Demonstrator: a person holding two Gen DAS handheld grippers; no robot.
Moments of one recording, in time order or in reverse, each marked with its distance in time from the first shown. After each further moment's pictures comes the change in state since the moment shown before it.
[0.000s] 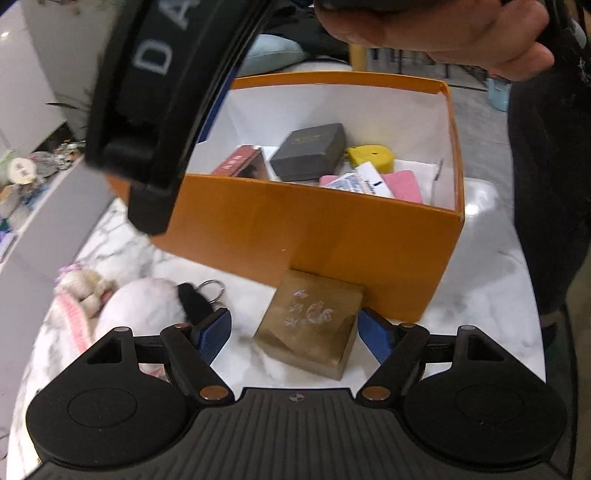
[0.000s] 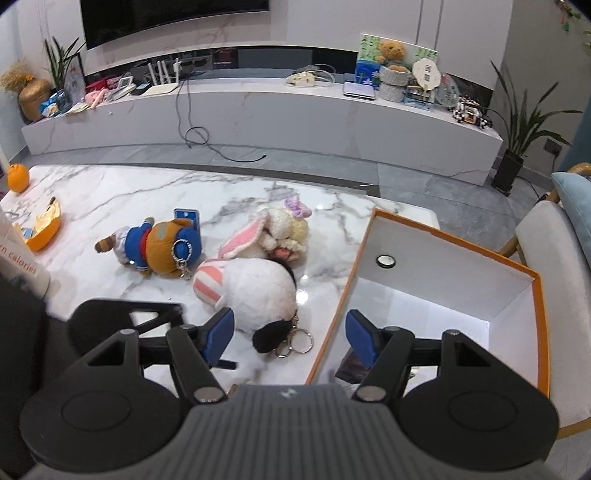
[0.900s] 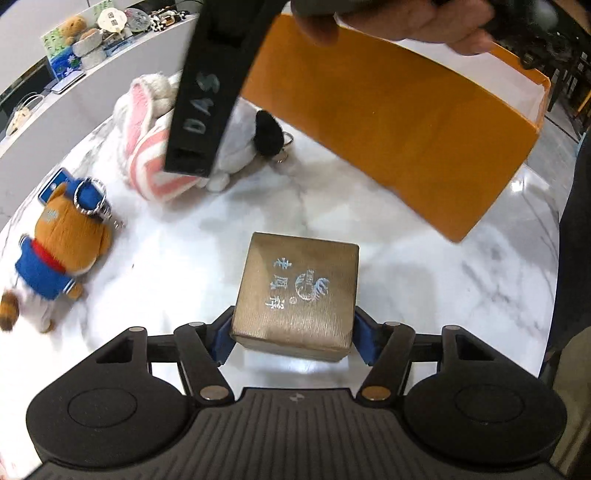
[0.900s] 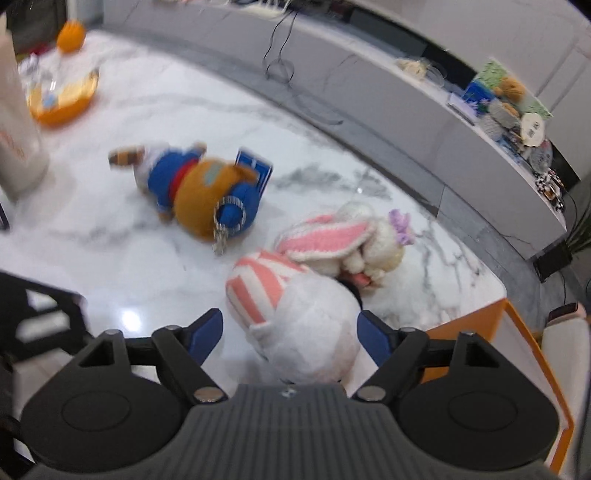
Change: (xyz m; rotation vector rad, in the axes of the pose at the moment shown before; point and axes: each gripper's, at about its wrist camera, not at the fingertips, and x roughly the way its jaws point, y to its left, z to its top) left arm -0.011 -0.028 -0.067 -0.444 0.215 0.119; right arm 0.111 0.074 0.026 -0.456 0.164 0.026
